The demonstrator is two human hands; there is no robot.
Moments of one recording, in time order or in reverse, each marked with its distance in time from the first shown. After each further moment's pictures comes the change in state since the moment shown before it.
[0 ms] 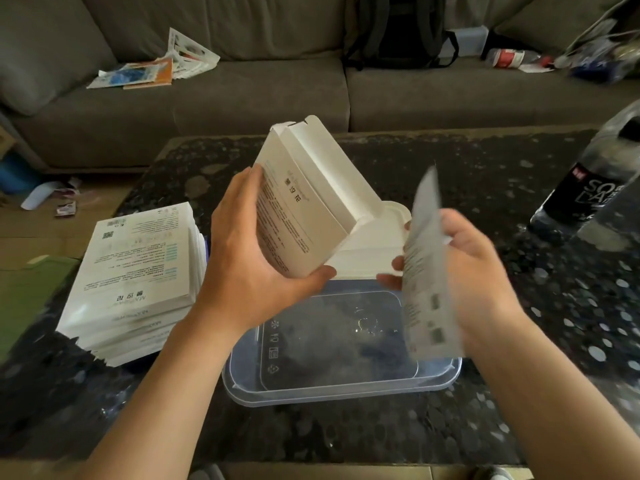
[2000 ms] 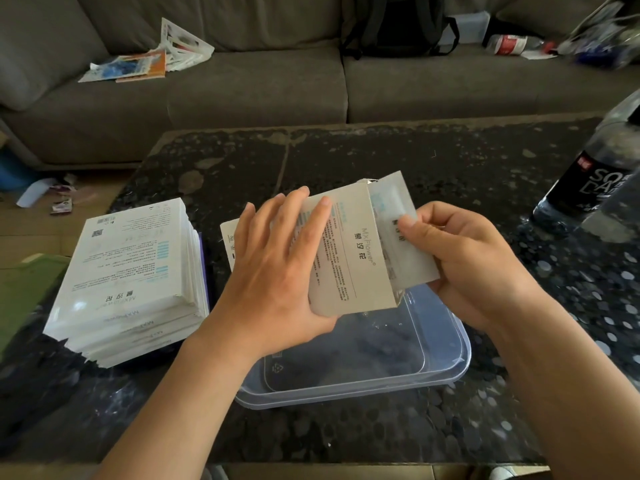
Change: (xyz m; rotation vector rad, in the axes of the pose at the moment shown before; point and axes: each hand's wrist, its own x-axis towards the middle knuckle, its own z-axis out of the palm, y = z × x) left_hand -0.010 0.012 0.013 0.436 -0.268 0.324; right_hand 0.011 -0.014 -0.011 -0.108 -0.195 0.043
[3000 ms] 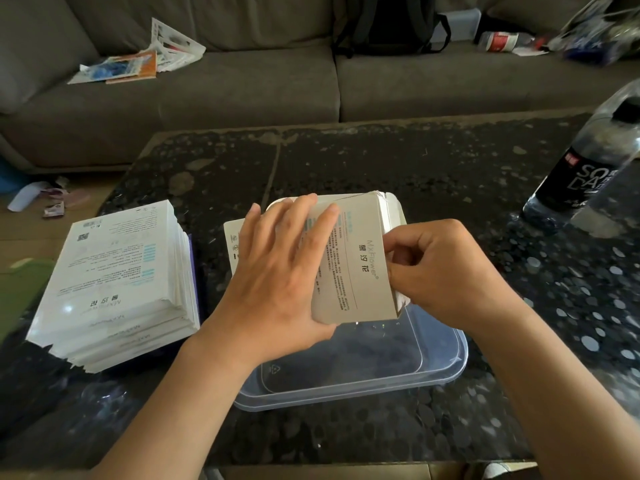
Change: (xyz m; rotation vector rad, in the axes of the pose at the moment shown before) left_hand 0.005 0.013 0.002 0.012 -0.052 0.065; right_hand -0.002 0.012 -0.009 -0.737 -0.038 -0.281
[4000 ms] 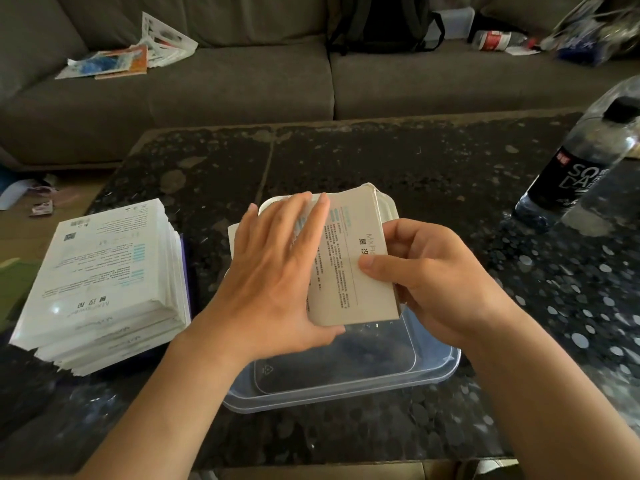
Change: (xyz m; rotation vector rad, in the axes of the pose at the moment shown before) left_hand 0.004 0.002 -0.008 -0.078 -0.100 -0.027; right_hand -0.005 -0.011 0.005 0.569 -0.053 0.292
